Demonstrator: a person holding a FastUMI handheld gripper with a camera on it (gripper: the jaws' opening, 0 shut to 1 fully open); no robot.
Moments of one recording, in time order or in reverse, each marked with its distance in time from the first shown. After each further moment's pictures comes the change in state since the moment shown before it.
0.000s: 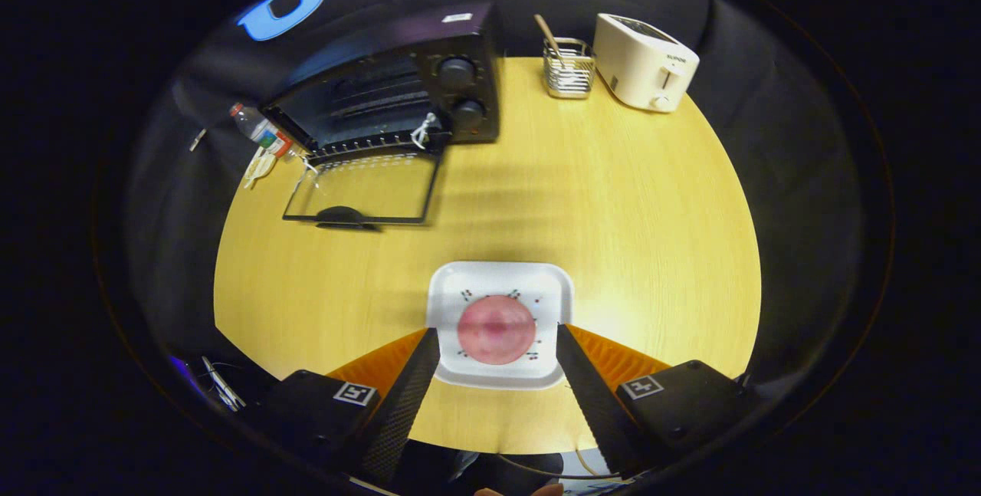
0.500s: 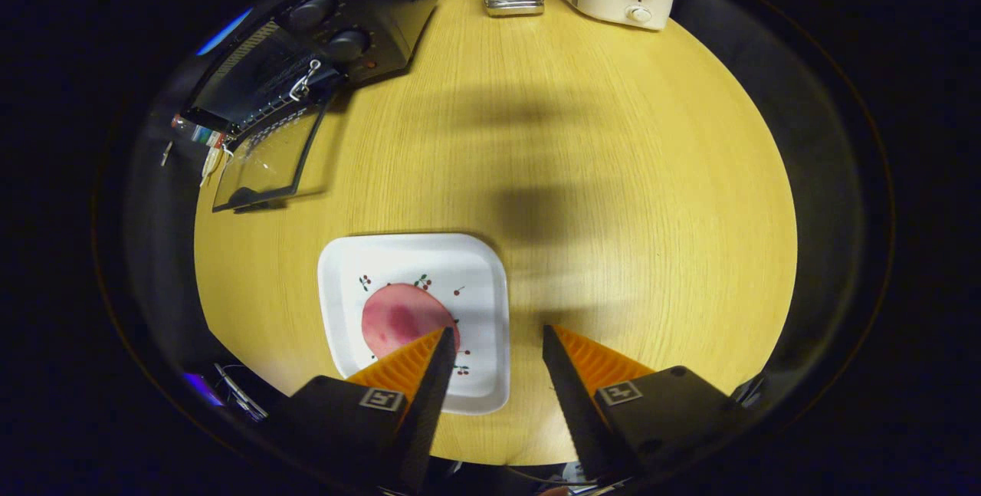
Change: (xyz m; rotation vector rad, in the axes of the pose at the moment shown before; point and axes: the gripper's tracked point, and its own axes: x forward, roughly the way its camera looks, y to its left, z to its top) arm 0.080 -0.052 -0.034 0.046 0.206 -0.009
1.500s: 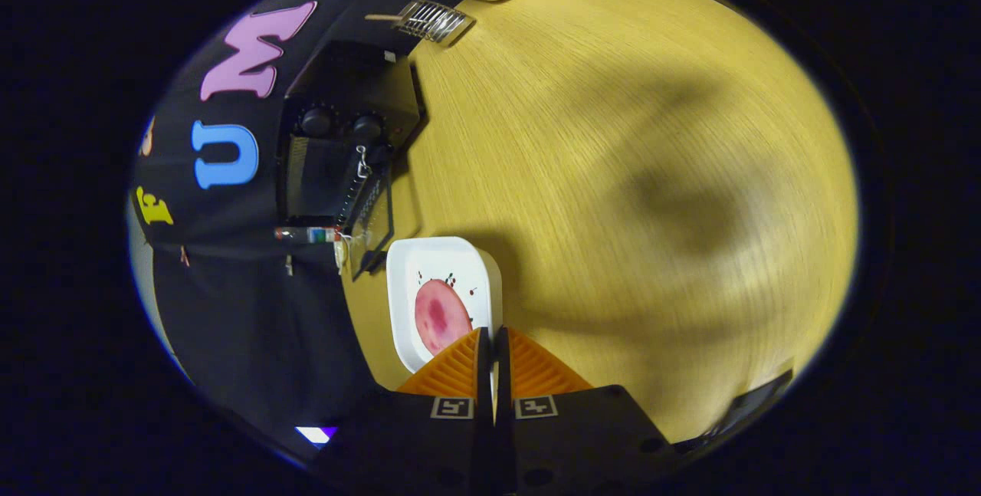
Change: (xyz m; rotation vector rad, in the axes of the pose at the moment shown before) arm -0.057 0.046 -0.014 0.533 -0.093 0.620
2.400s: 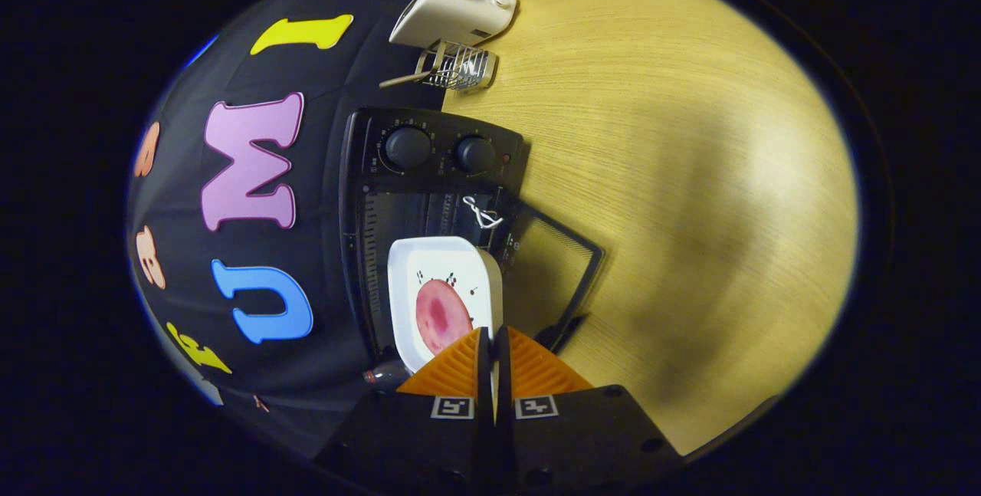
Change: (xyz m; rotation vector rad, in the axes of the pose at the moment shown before) arm 0.135 0.194 0.026 0.466 -0.485 0.140
